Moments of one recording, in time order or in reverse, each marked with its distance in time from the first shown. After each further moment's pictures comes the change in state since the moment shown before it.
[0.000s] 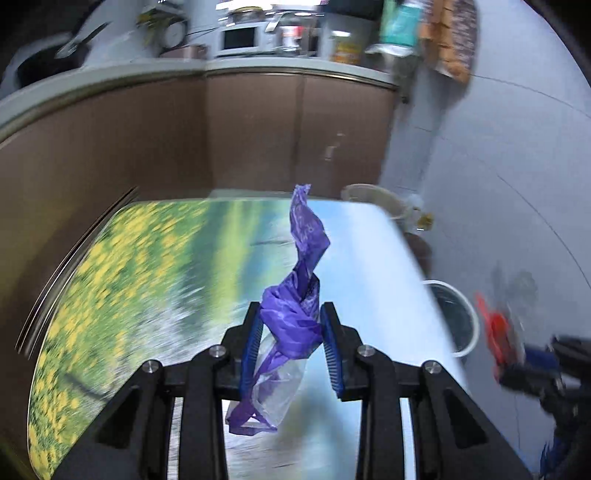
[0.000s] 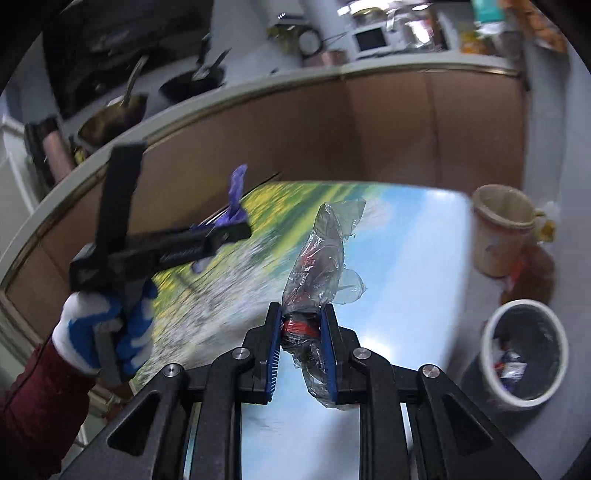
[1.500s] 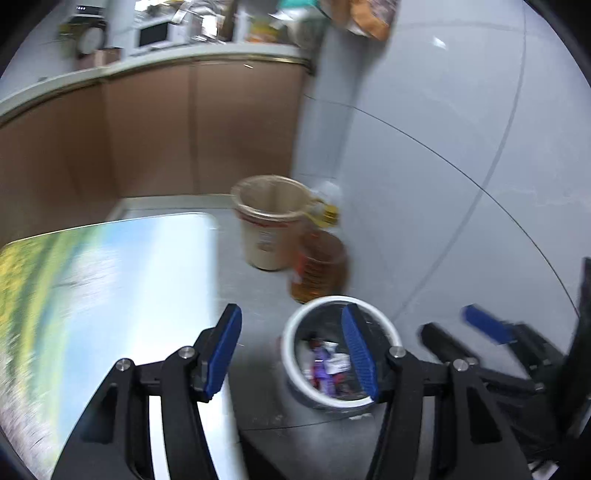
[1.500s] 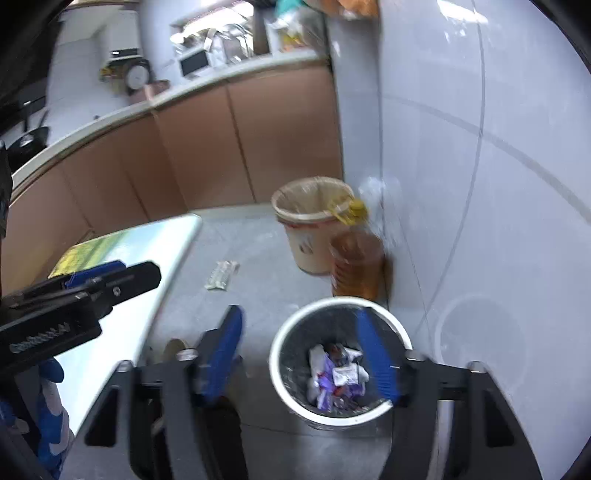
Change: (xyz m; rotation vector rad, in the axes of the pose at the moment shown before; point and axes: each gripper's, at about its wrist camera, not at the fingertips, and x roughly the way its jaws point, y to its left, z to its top) left arm 0.102 -0.207 0.046 0.046 0.023 -0.142; right arm -0.035 -0.222 0.002 0.232 -0.091 -0.528
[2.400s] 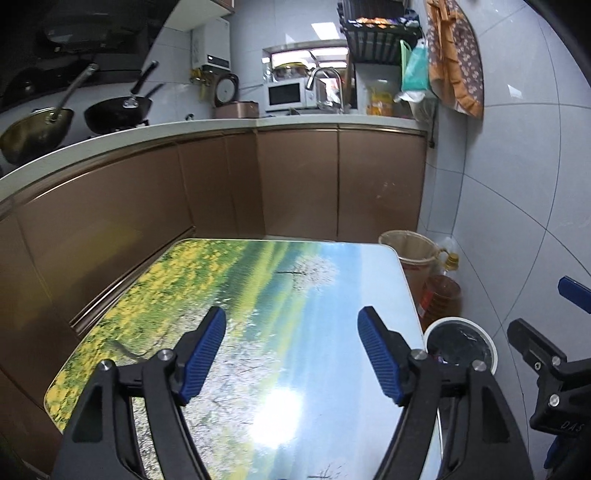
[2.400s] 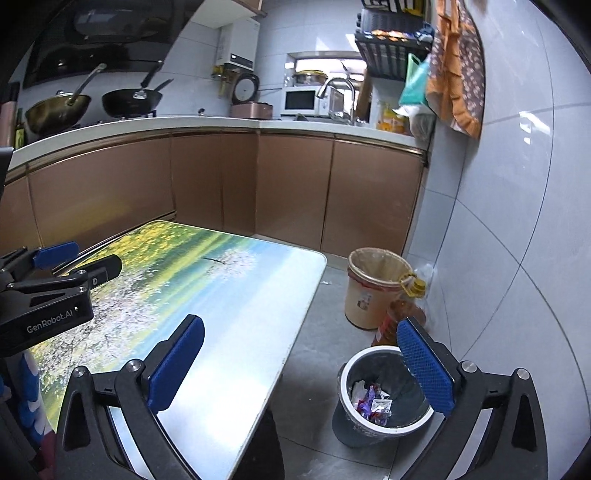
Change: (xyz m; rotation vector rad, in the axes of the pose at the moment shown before) left arm -0.203 0.108 -0.099 -0.097 -0.248 0.432; right arm -0.138 0.162 -0.048 -0.328 -0.200 0.095
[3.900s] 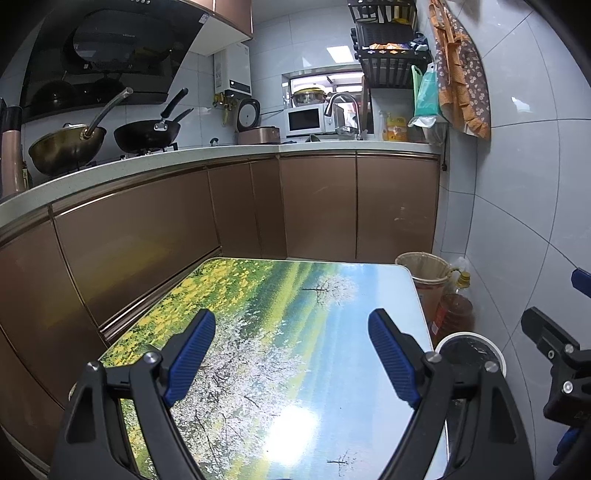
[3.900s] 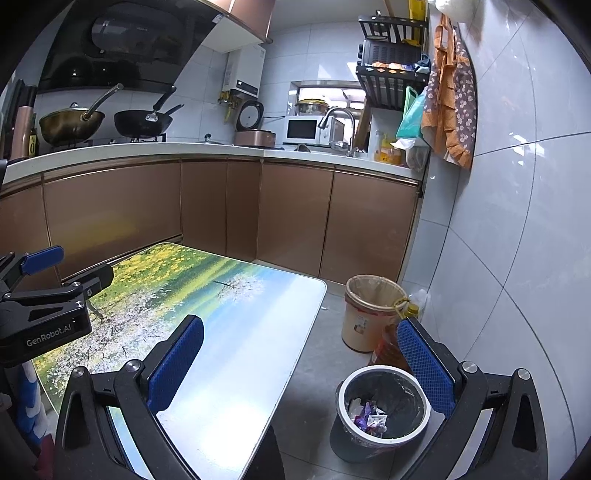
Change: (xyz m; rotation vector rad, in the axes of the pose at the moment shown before) left arm -0.046 0.012 -0.006 -0.014 -0.090 0.066; right arm -0.044 0.008 0.003 -0.015 -0.104 -0.010
